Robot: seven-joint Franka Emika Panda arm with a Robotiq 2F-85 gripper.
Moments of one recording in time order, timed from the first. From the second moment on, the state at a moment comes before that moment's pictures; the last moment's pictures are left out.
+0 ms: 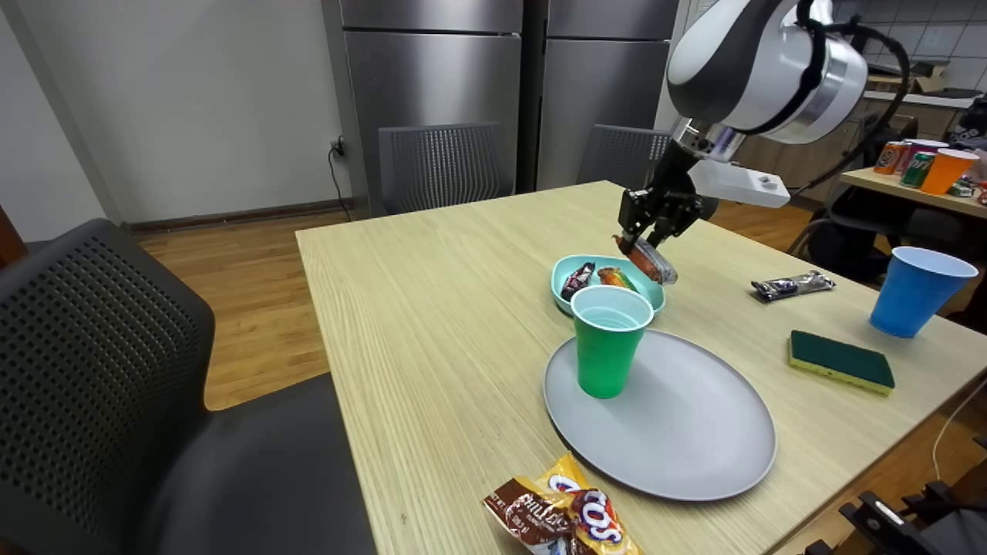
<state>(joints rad) -0.30 0.48 0.29 -2.21 0.25 2.91 -0.28</state>
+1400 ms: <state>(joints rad) -0.04 0.69 0.10 -1.99 0.29 2.91 0.14</state>
